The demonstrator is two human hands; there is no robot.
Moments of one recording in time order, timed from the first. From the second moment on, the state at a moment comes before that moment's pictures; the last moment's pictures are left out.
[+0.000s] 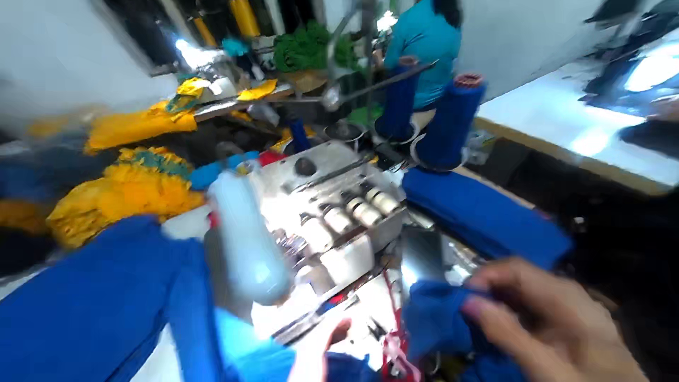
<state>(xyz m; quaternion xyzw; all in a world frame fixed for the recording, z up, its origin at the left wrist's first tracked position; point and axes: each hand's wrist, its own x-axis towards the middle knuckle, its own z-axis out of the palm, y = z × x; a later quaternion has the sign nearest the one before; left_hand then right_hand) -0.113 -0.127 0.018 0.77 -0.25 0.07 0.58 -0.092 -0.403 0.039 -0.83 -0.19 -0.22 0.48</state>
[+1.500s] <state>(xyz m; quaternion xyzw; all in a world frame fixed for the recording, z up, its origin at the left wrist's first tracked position) -0.025 -0.001 0.044 0.77 -0.13 -0.08 0.61 -0.066 -0.260 -0.033 -0.63 -0.02 0.14 0.76</state>
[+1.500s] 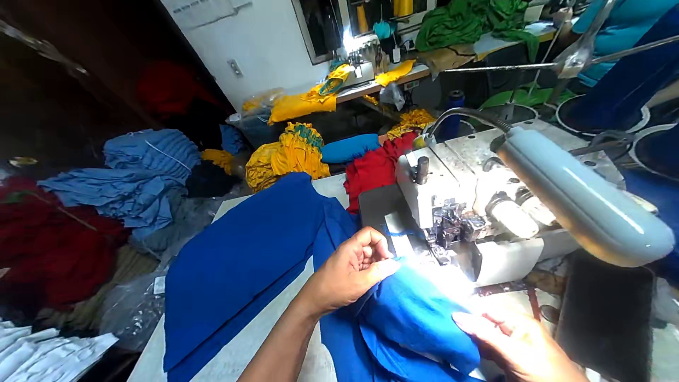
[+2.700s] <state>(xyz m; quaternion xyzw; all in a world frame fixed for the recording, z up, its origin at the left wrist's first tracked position) -0.144 0.031 0.095 0.75 -0.39 -0.09 0.53 -0.112 -0.240 -0.075 -0.85 -0.21 -0.04 0.47</state>
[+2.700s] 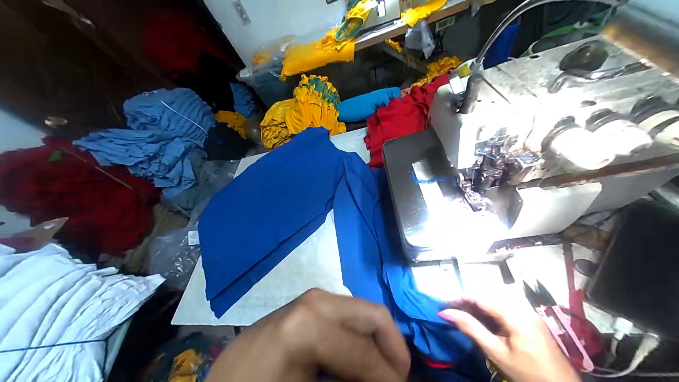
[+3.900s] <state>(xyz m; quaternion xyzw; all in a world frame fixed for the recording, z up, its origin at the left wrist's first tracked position) -0.020 -0.016 0.033 0.83 -0.13 0.03 0.54 -0.064 -0.226 -0.034 -0.71 -0.08 0.00 0.70</state>
